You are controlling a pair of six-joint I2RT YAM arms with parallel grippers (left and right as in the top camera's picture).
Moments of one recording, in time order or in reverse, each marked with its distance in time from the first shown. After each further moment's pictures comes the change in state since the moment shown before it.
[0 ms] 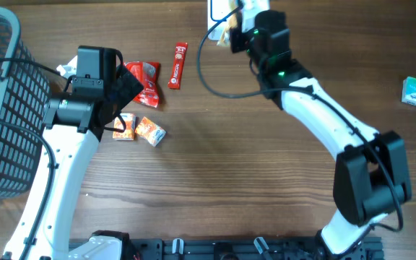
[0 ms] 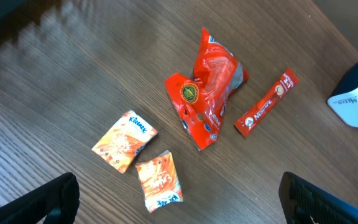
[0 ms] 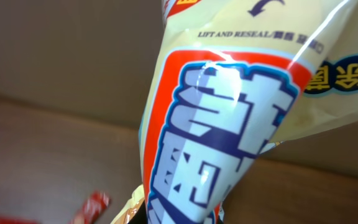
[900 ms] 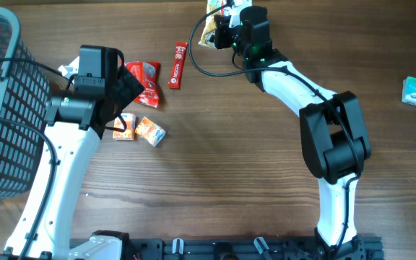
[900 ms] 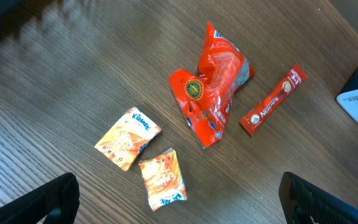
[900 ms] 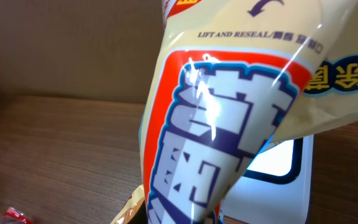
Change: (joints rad) left arm 0.000 0.016 0.000 -0.010 0.000 0.000; right arm -0.007 0.336 0.224 0.017 -0.207 0.213
